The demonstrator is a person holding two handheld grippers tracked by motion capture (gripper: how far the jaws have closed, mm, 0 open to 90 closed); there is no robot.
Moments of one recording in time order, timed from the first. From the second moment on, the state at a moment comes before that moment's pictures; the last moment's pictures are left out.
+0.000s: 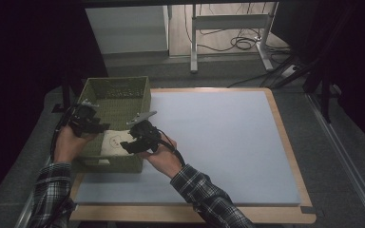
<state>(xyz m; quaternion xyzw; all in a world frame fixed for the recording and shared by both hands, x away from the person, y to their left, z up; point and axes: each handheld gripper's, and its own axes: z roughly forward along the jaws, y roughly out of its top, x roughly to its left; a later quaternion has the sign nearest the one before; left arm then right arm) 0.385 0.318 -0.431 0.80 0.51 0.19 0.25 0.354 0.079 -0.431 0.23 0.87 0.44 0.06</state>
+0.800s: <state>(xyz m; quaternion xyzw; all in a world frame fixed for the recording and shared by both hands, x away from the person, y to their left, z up) 0.387 0.290 -0.424 0.79 0.50 0.16 0.31 0.354 0.034 -0.420 0.21 0.87 0.44 0.10</state>
